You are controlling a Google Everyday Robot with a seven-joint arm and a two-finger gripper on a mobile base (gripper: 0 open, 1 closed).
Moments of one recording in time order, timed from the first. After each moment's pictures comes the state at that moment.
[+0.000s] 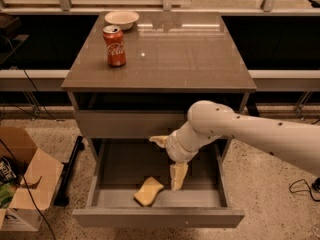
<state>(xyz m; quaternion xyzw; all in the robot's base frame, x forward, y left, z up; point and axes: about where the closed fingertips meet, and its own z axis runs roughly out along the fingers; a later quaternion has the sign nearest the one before) 0.520 -0.017 0.595 -0.81 0.51 0.14 0.23</state>
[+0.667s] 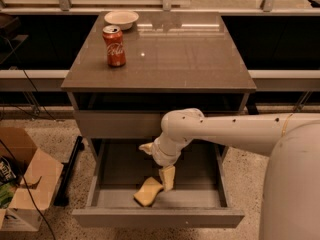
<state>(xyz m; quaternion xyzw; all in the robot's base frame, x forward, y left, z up) 0.542 0.008 0.529 -0.85 0.48 0.10 0.16</state>
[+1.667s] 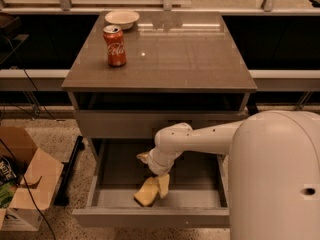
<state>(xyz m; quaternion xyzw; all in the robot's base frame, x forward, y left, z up) 0.561 0.025 0.445 -0.87 0.47 0.07 0.16</state>
